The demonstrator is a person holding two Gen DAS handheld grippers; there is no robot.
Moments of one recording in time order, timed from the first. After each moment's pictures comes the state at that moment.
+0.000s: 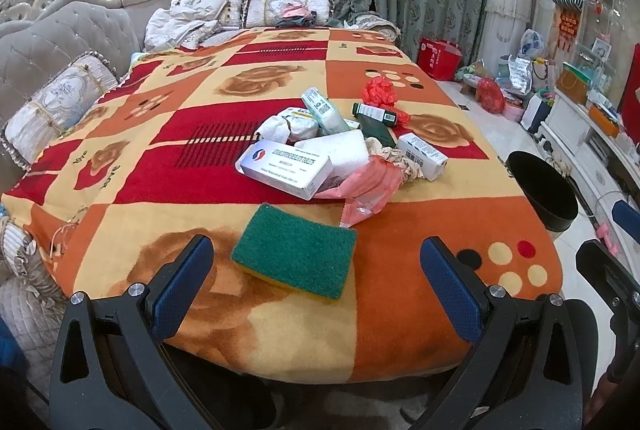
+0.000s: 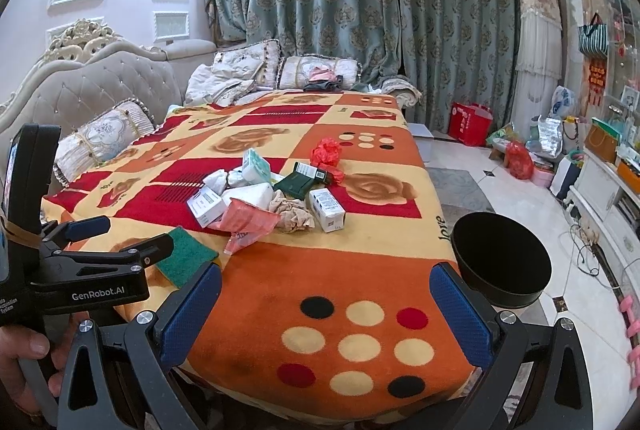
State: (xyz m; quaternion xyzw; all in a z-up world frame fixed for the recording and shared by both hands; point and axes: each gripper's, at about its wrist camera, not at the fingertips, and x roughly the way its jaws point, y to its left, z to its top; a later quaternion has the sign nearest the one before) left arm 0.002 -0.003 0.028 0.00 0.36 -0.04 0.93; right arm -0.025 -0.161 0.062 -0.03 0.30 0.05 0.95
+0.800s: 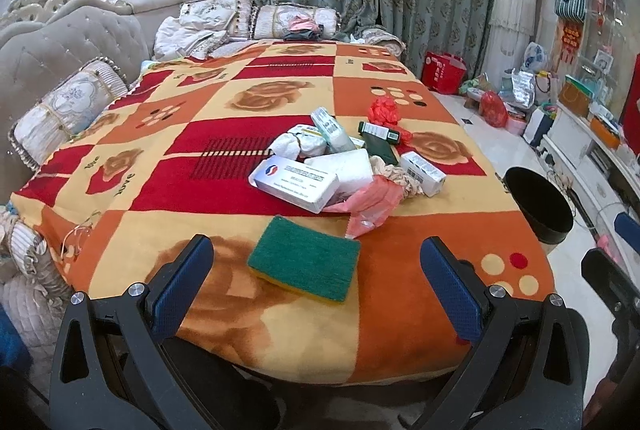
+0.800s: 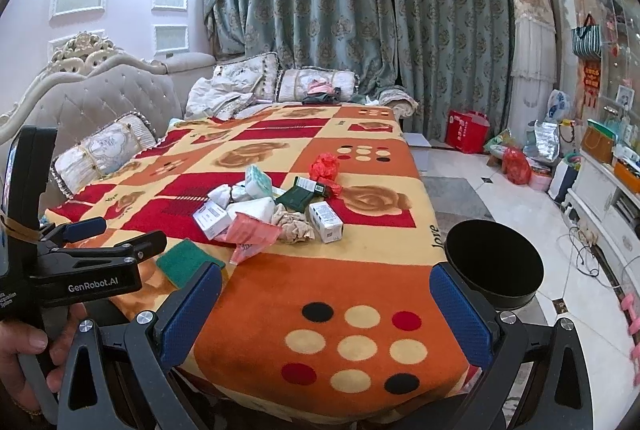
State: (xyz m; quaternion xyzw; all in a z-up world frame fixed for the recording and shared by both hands) left arm -0.011 0.006 0.052 -0.01 0.34 -0.03 0.94; right arm -0.042 -0.165 0.082 -0.02 0.28 0.05 0.96
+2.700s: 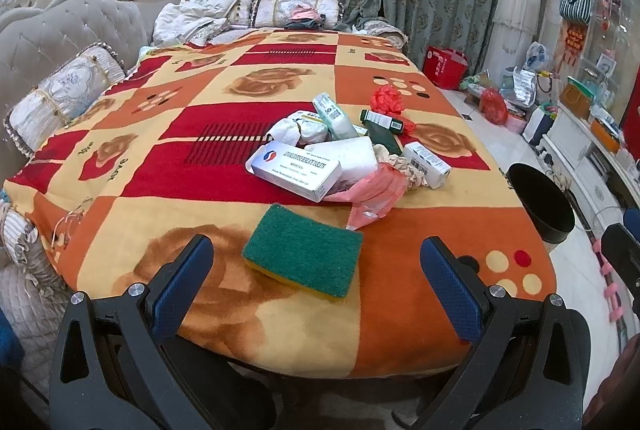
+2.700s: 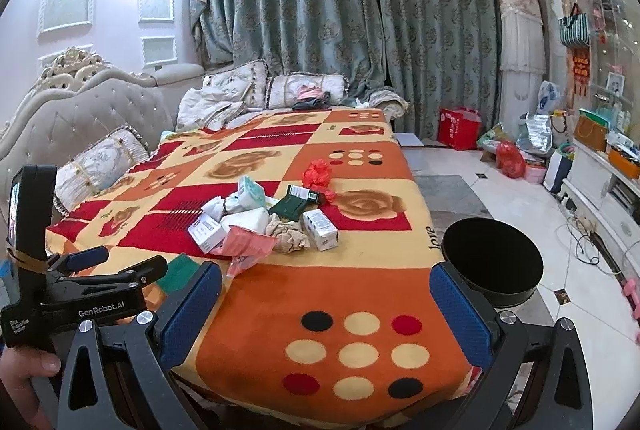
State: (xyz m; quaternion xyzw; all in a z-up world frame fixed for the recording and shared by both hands) left arm -0.004 0.005 0.038 -0.02 0.36 -0.03 0.93; right arm -0.036 -0.171 0.085 0.01 0.27 0.03 0.96
